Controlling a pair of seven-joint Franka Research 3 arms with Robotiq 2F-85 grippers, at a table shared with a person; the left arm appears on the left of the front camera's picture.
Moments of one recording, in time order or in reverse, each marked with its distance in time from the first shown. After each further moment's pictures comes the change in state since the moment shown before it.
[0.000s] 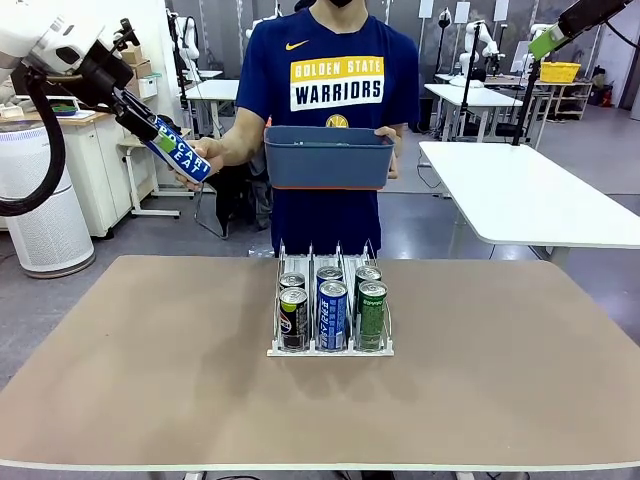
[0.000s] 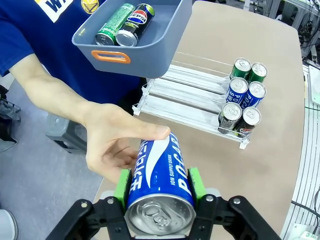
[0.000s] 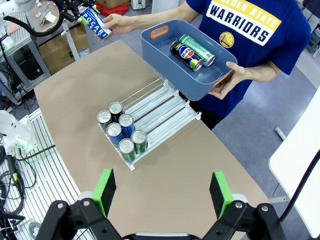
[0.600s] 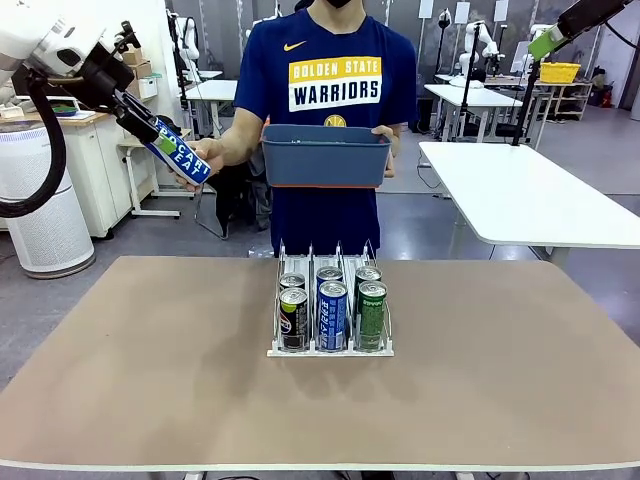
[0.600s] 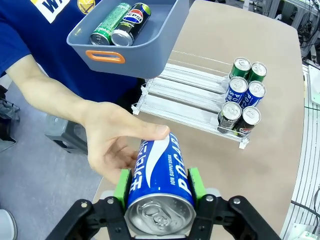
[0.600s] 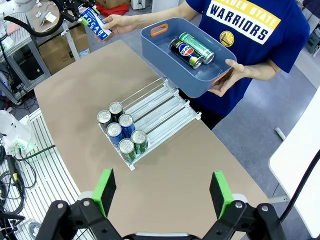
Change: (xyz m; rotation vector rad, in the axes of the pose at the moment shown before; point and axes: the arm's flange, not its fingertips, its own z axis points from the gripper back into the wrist) left arm -0.001 0.000 -0.002 -0.004 0.002 0.002; right arm 0.000 0.000 0.000 0.000 0.000 0.000
